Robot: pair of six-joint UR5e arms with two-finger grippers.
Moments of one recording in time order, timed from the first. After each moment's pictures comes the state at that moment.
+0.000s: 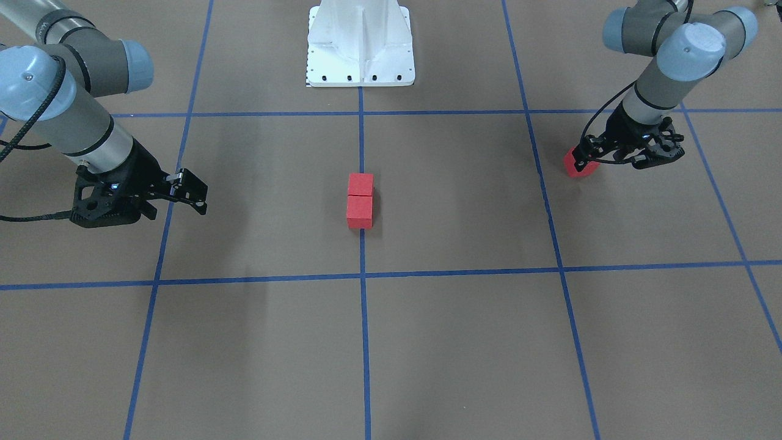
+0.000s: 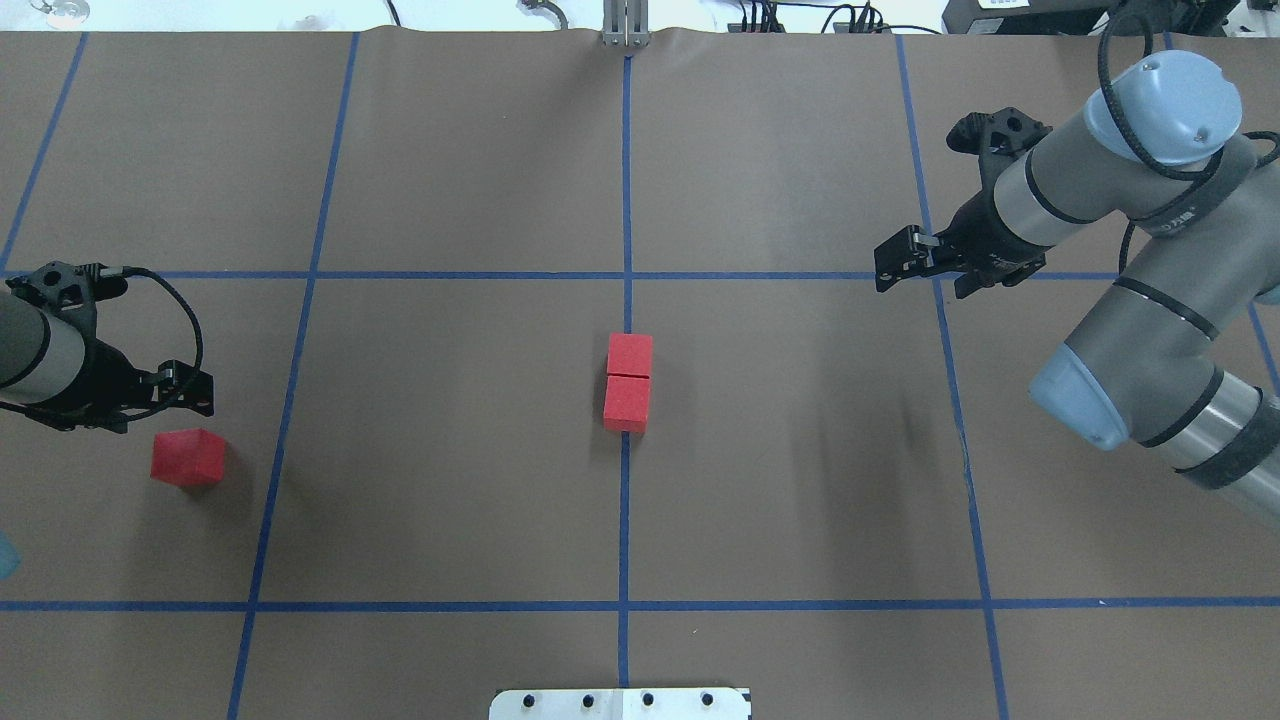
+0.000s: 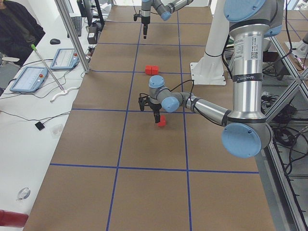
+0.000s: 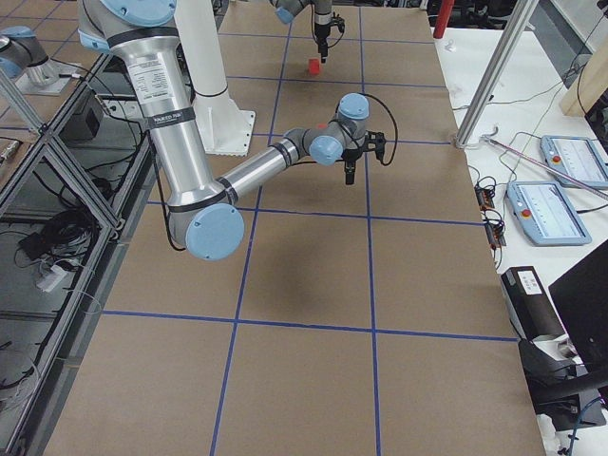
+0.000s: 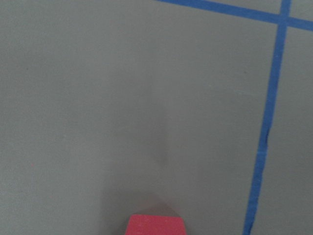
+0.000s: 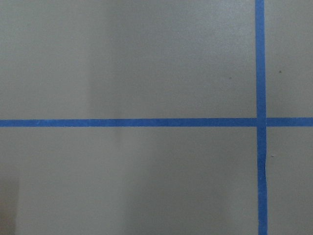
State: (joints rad) left arm -0.78 -1.51 -1.88 -1.96 -2.08 -1.18; right arm 0.88 -1.26 1.77 -1.31 2.18 1.00
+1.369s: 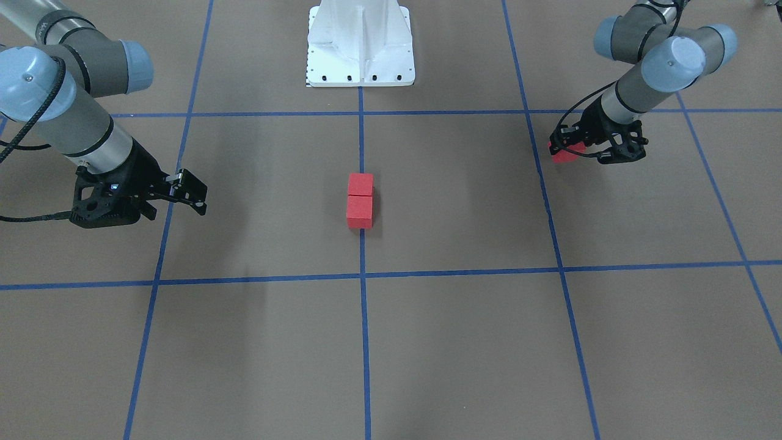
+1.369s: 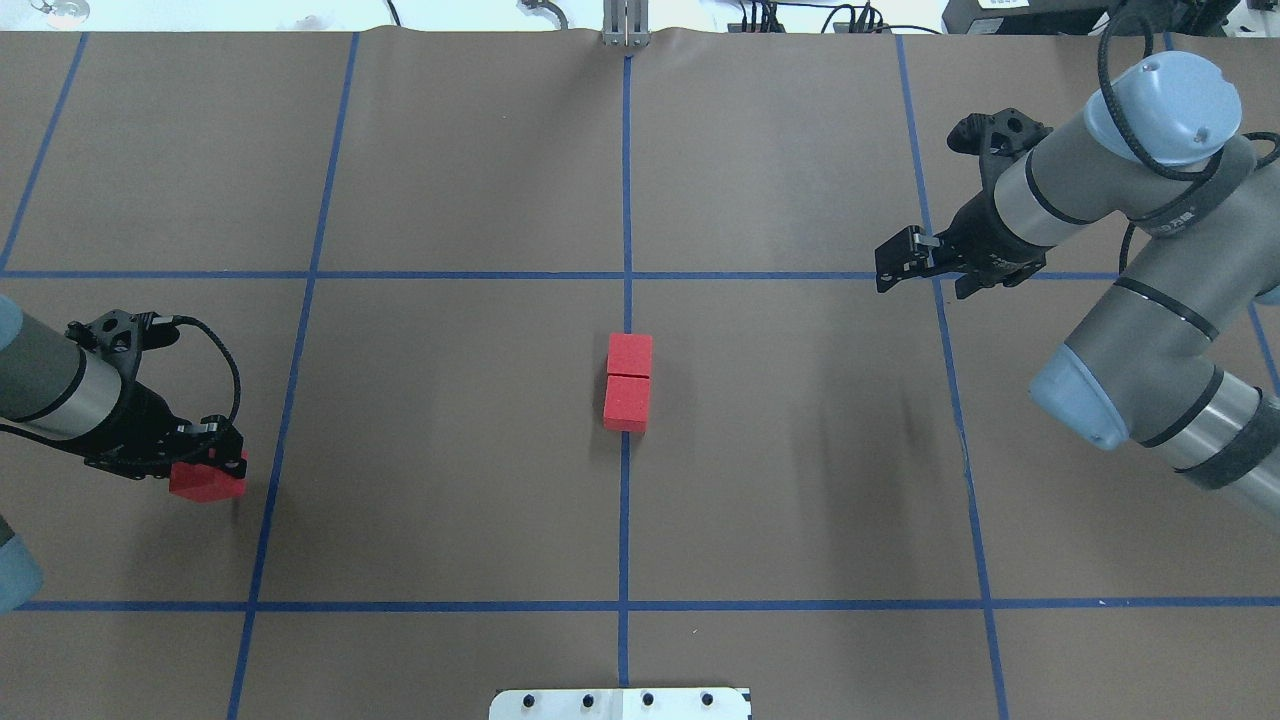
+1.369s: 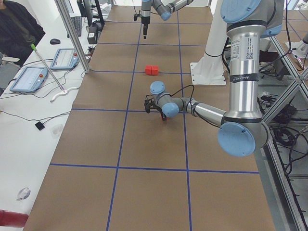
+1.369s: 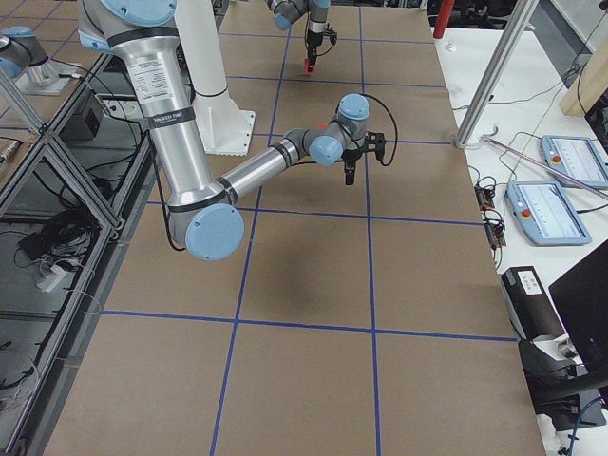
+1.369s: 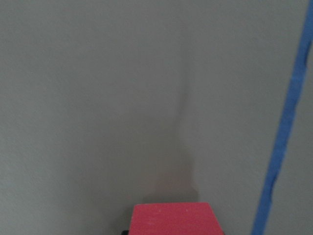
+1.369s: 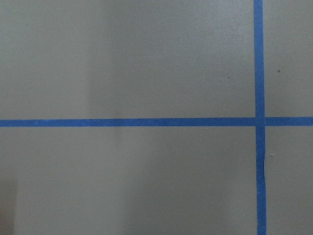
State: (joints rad) left arm -0.73 -1.53 -1.88 -2.04 -2.26 -1.20; right arm 0.88 -1.26 1.77 -1.31 2.18 1.00
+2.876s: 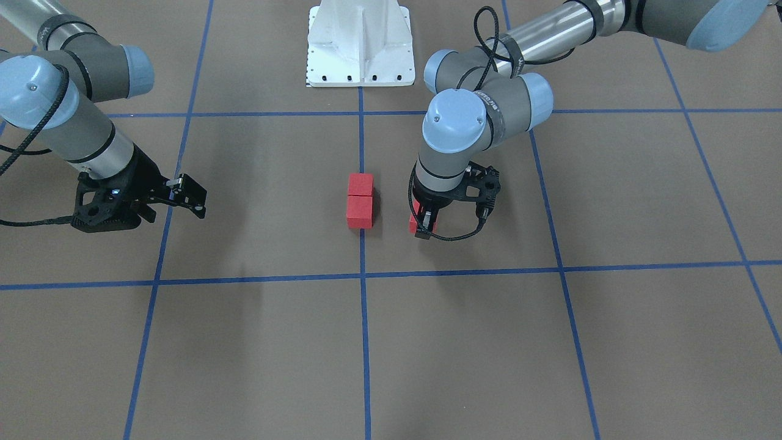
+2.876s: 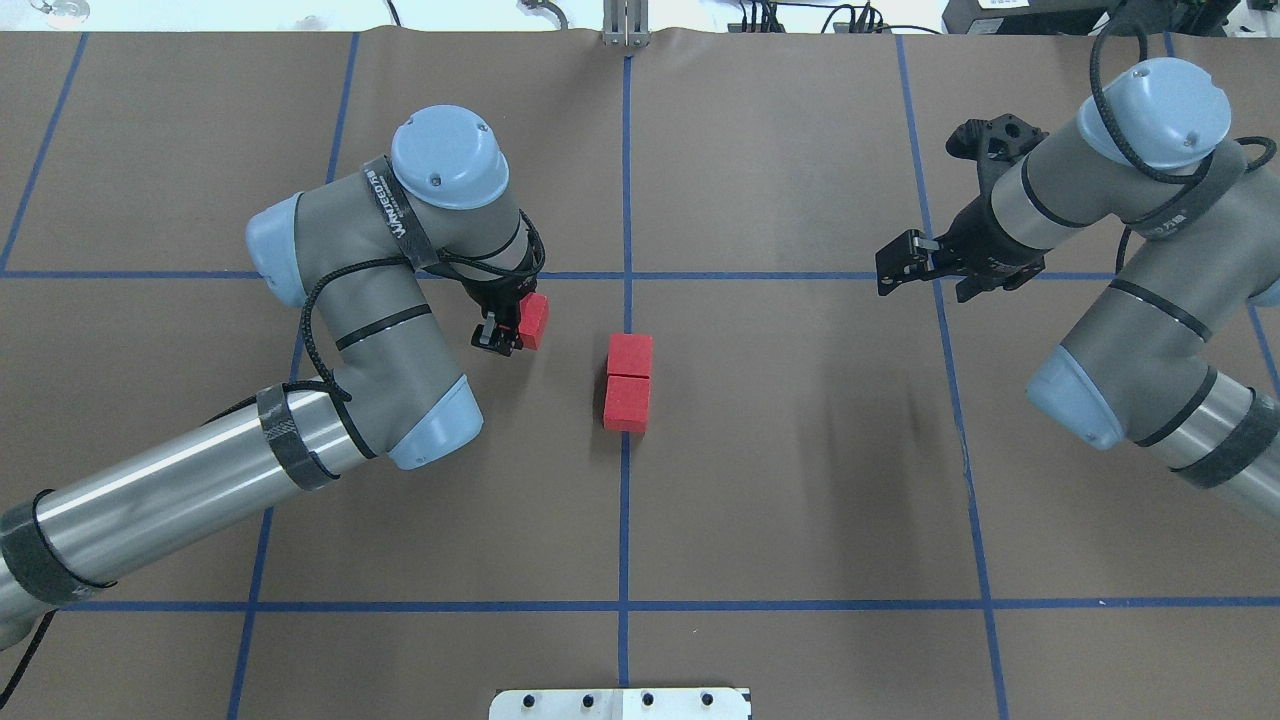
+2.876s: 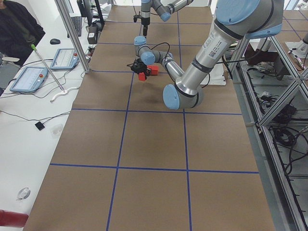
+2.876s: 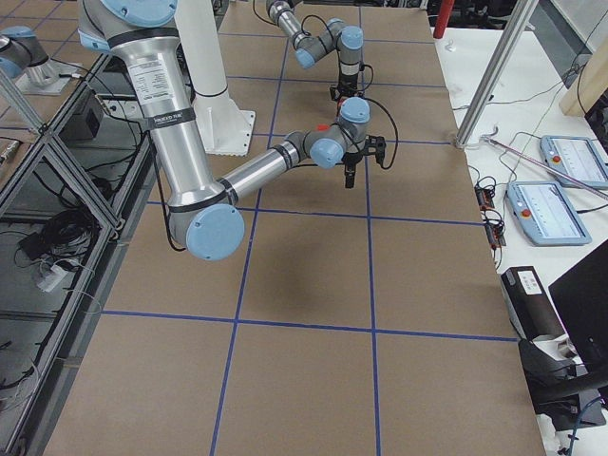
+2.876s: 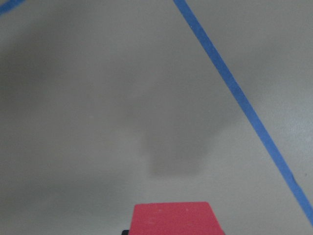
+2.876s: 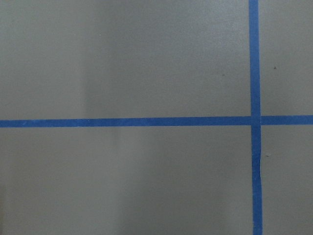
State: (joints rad) left arm -0.64 -2.35 -1.42 -1.68 -2.00 -2.46; right arm 0.87 -1.26 1.75 -1.31 2.18 0.99
